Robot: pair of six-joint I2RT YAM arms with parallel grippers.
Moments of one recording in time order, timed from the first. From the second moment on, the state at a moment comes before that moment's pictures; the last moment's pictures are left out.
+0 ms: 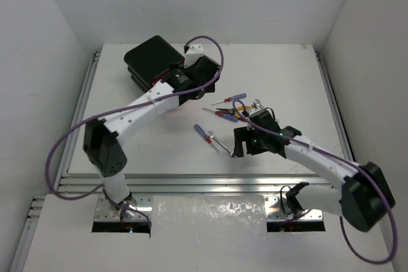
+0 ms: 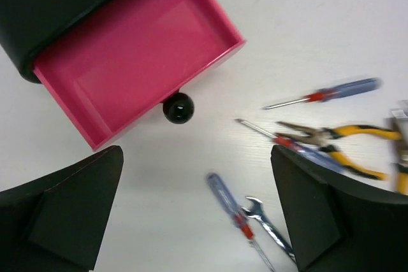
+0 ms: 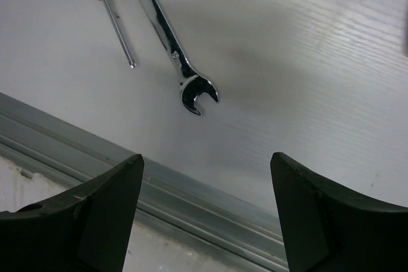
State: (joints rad) left arm -0.73 1.80 1.72 -0.82 -0.73 -0.59; right arm 0.56 1.13 0.61 -0.45 -0.09 0.37
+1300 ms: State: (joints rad) left arm -0.45 0.84 0.97 -0.65 -0.70 -0.53; right arm 0.88 1.96 1.33 -0.47 0.07 0.22
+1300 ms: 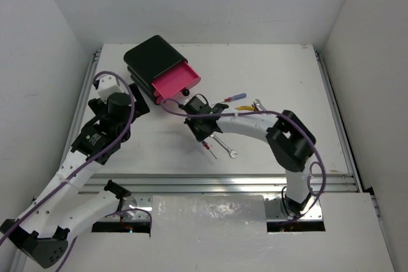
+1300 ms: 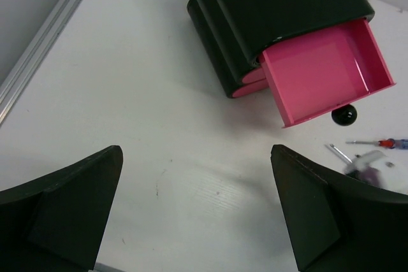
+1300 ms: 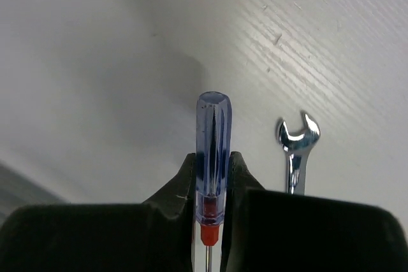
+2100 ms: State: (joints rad) left arm -0.45 0.84 0.95 -0.63 -0.71 -0.52; right arm 0.59 2.22 2.13 -0.44 0.12 1.01
